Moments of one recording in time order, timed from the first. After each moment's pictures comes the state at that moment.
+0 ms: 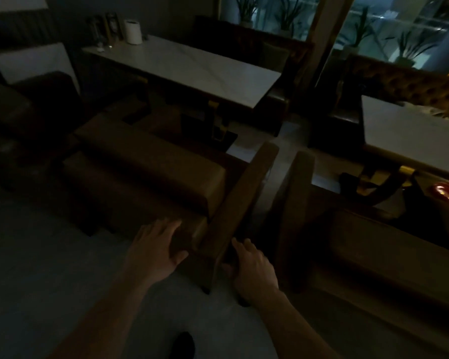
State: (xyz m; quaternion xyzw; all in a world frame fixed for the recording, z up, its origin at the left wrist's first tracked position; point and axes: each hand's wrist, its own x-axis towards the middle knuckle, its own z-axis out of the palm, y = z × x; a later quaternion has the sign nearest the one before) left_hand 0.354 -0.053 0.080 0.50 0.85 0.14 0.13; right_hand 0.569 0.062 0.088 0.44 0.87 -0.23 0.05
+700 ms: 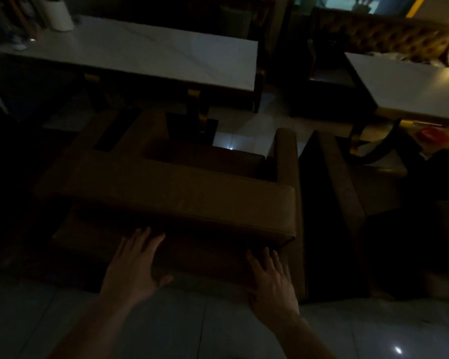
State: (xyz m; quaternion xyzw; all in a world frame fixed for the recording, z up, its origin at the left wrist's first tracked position) left_hand -0.006 0.003 -0.001 0.63 0.76 0.03 0.15; right_hand 0.302 0.062 -0.003 0.56 0.81 -0.16 0.06
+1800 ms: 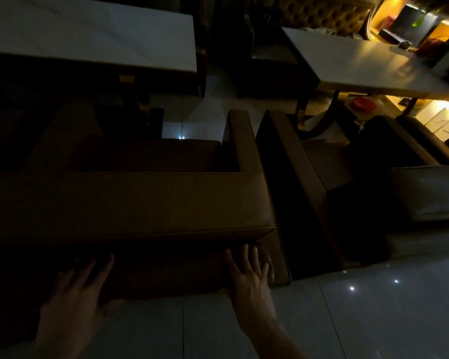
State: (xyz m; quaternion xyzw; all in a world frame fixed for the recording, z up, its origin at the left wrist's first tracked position) left_hand -0.045 0.038 -0.052 0.67 0.74 -0.05 0.08; right_hand 0.285 0.082 -0.042 0.64 0.75 -0.18 0.01
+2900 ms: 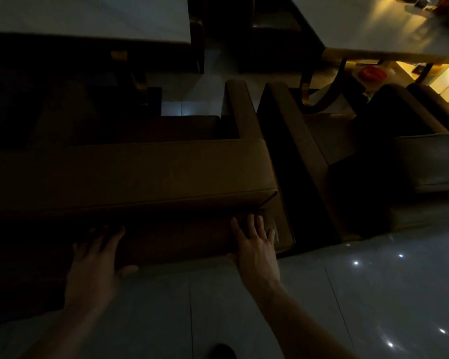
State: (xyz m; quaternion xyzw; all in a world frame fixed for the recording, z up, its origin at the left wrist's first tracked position) left_hand -0.015 0.057 -0.064 0.65 0.75 0.03 0.11; right_hand 0.305 0.097 -0.048 0.65 0.75 -0.12 0.02
